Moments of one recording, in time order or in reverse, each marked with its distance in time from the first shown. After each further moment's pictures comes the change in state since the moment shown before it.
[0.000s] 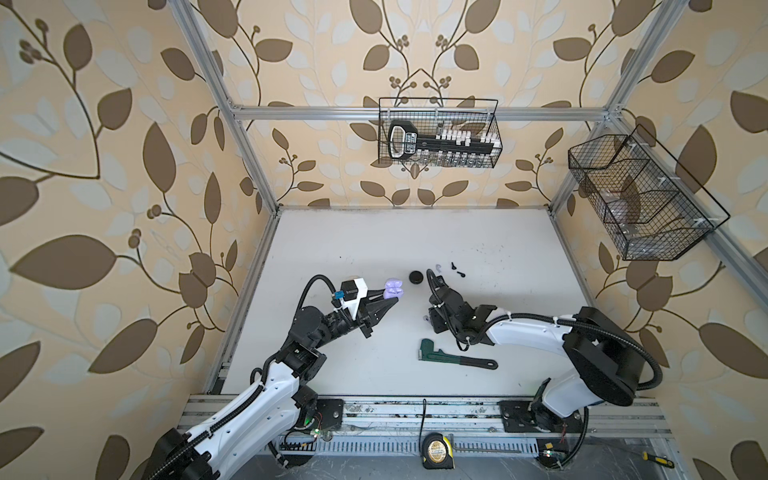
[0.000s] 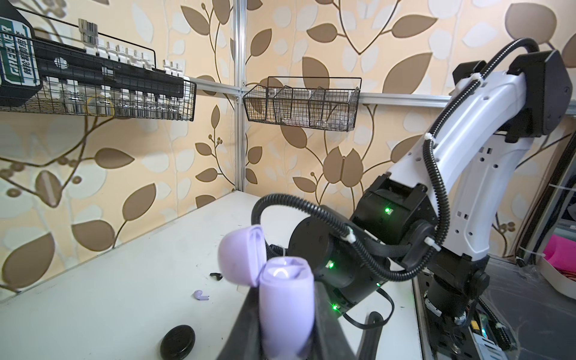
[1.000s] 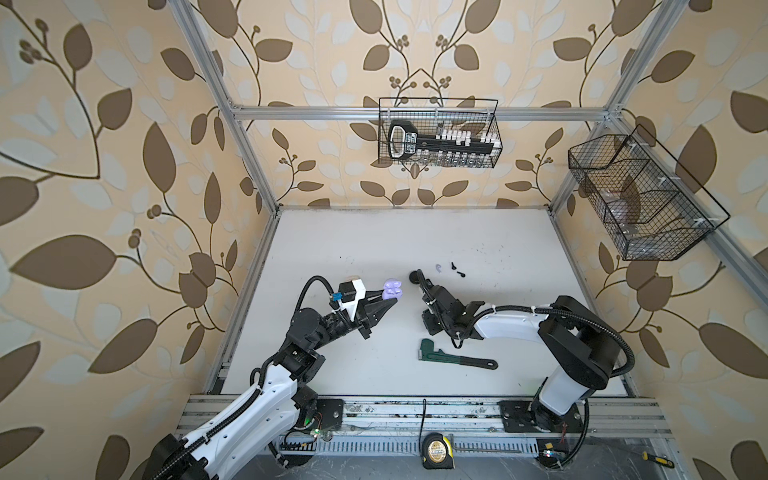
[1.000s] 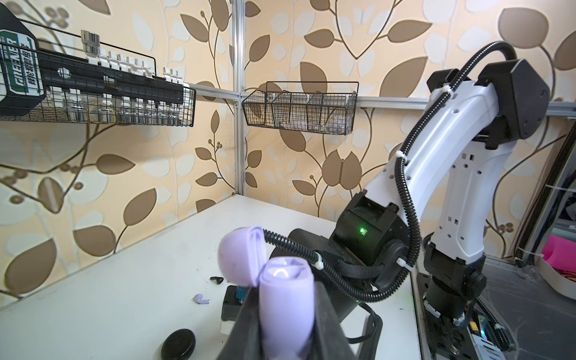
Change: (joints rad) left arm 0.000 -0.026 0.000 -0.017 0.001 0.002; right arm -0.026 0.167 0.060 0.034 -0.106 -0.105
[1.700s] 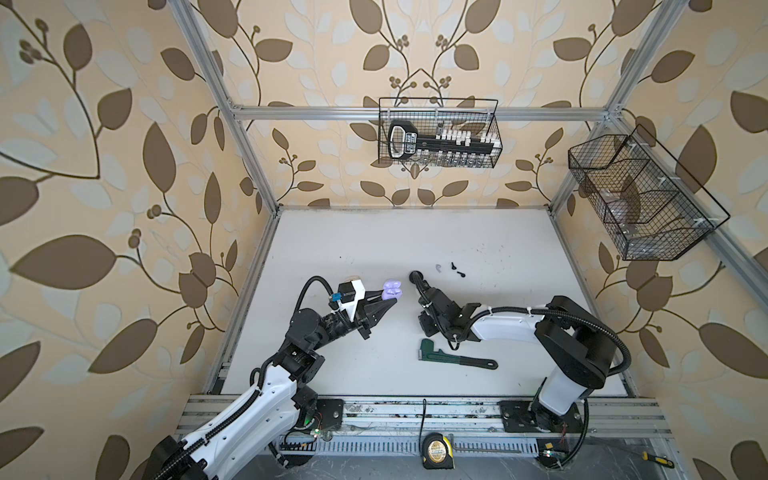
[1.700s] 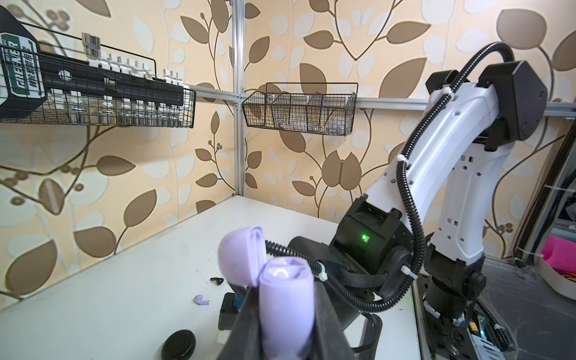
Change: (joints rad) left arm 0.000 -0.008 0.000 -0.005 0.000 0.000; right arm 0.029 0.017 0.013 0.007 0.024 0.026
